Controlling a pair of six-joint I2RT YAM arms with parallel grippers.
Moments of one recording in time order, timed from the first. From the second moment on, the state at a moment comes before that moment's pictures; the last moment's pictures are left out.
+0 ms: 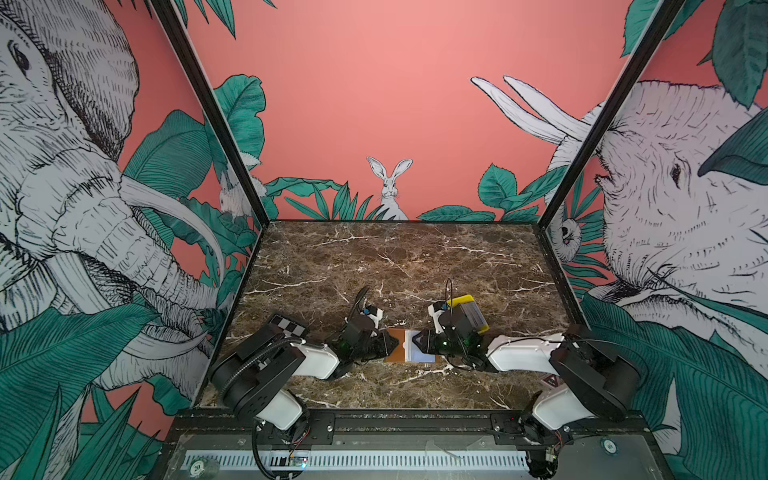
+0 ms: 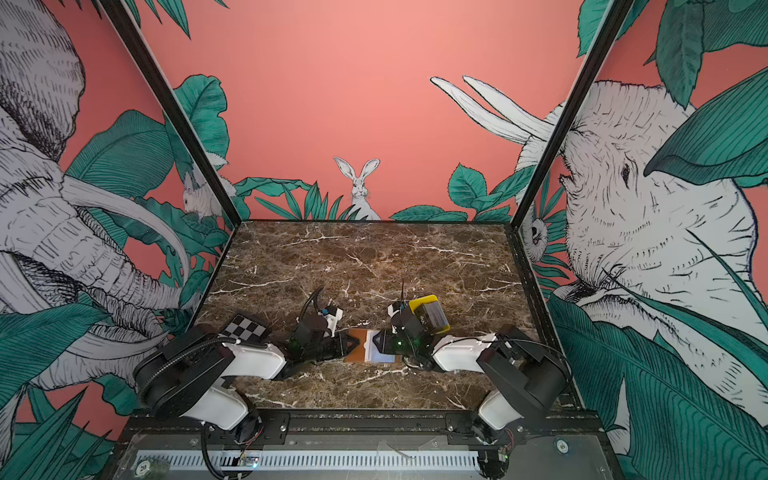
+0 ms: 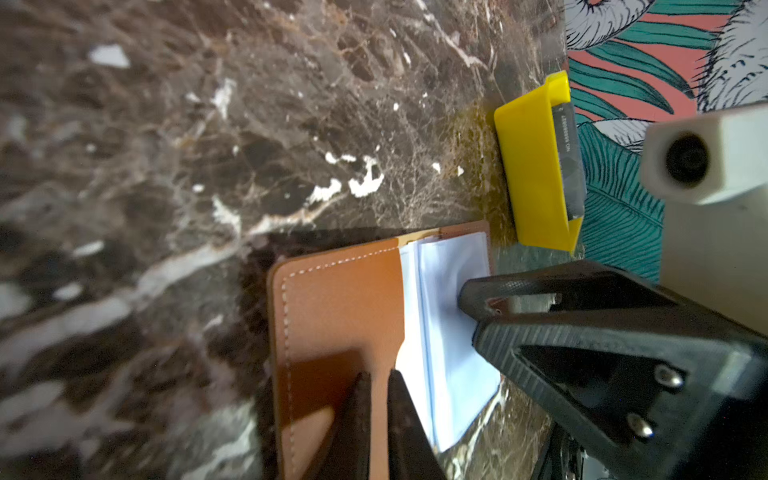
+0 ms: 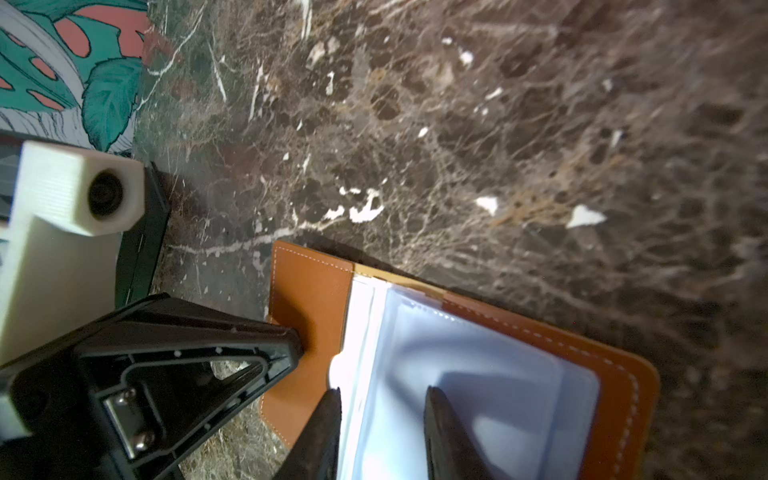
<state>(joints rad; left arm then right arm) -0.78 1.49 0.32 0.51 0.27 -0.90 0.85 1.51 0.50 0.28 -0.17 0.82</state>
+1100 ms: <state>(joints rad) -0.75 1.39 0.47 0.08 0.29 -0.80 0.94 1.47 0.72 -0.19 -0.02 0.68</state>
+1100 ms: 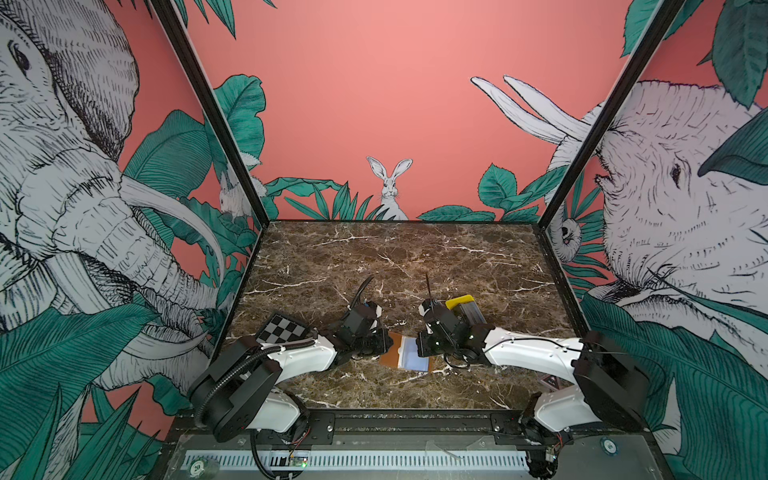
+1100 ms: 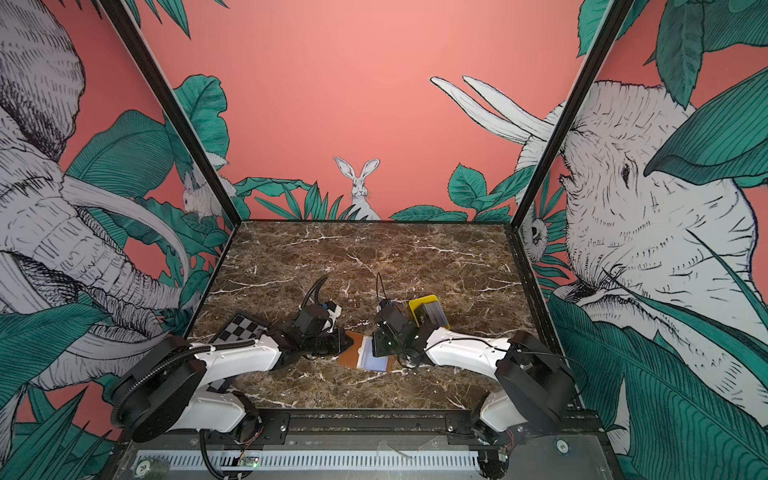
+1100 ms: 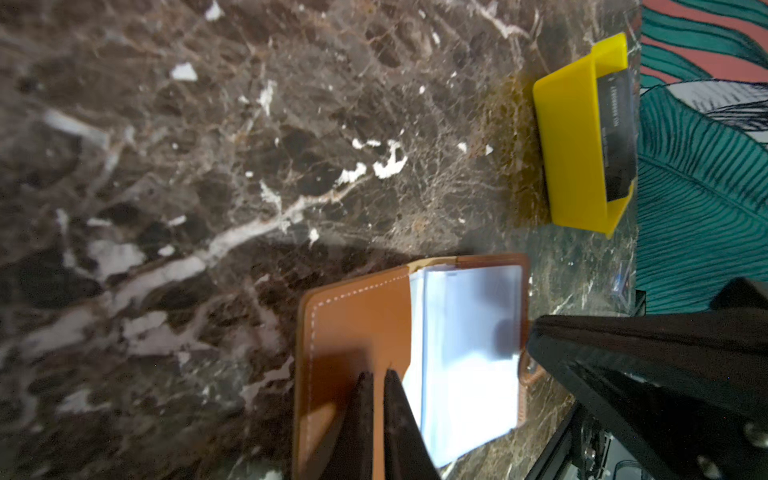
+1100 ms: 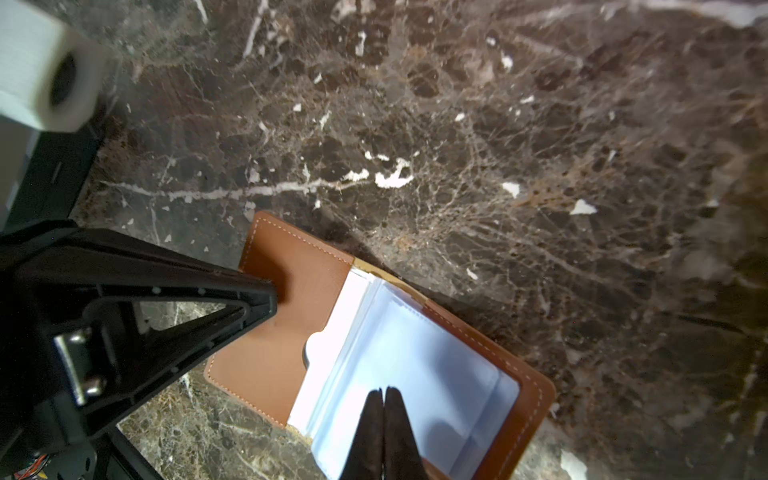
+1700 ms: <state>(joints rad) -0.77 1.37 0.37 0.22 0.33 -0.82 0.94 1.56 0.73 -0.21 0.02 0.66</state>
